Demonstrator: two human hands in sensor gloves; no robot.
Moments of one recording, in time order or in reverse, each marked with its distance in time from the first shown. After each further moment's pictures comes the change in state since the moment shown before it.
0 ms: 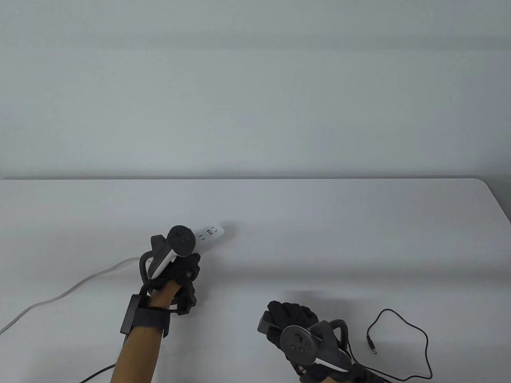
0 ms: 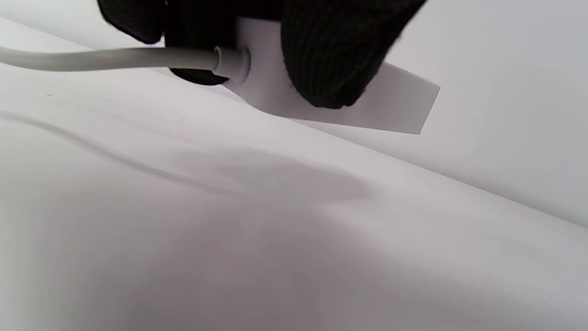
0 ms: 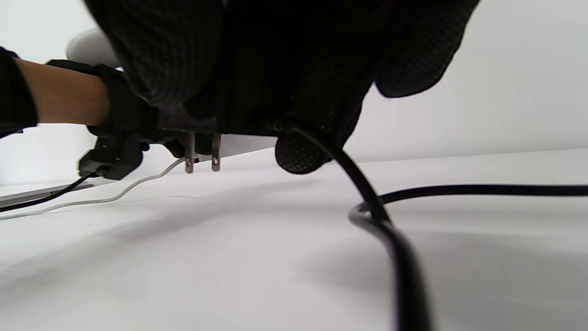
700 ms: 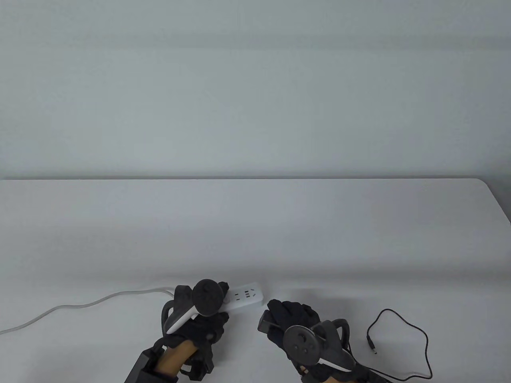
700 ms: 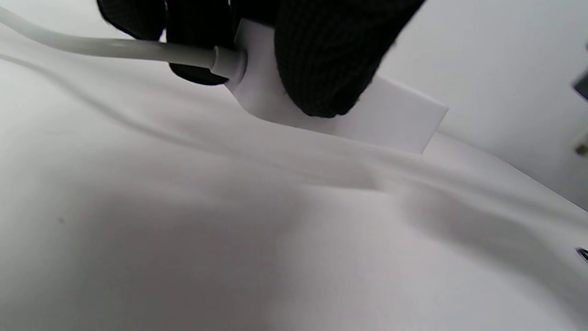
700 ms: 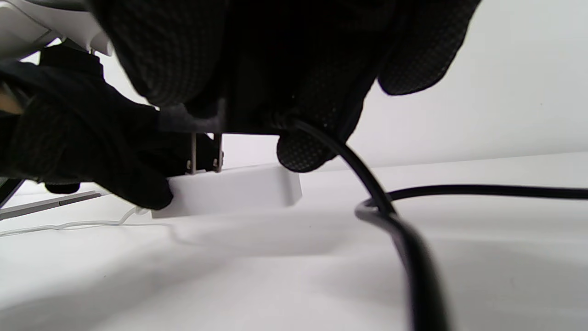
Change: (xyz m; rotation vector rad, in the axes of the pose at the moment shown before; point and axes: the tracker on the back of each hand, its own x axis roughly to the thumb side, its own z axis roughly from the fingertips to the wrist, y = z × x) left_hand 0.048 -0.055 0.104 -0.196 -0.216 -0.005; right_hand -0.002 -0.002 0.001 -0.016 -0.014 -0.023
